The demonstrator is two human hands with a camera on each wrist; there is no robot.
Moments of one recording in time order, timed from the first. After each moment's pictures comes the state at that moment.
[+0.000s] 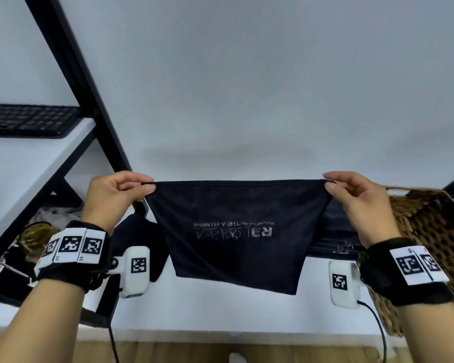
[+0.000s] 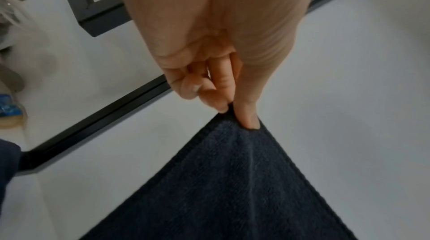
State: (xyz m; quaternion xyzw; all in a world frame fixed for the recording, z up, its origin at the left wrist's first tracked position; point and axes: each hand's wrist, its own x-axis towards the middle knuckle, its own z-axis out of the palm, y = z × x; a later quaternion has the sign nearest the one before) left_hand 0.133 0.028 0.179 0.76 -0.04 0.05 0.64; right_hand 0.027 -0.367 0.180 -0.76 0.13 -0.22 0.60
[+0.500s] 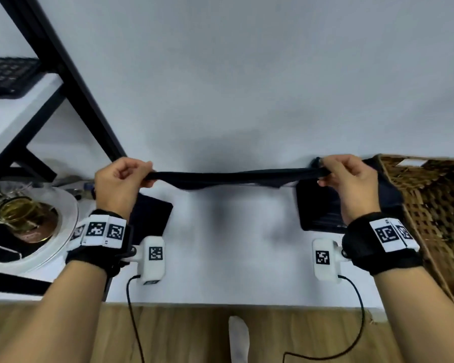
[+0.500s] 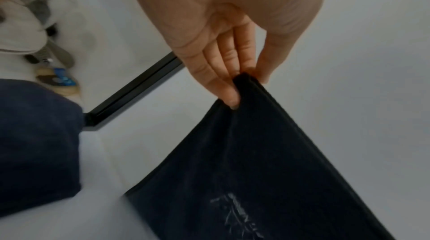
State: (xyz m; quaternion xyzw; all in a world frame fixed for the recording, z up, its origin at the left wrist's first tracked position) left_hand 0.142 0.001 0.114 0.73 0.05 0.09 0.68; right_hand 0.056 -0.368 0.121 -0.67 0.21 -0.24 0.67
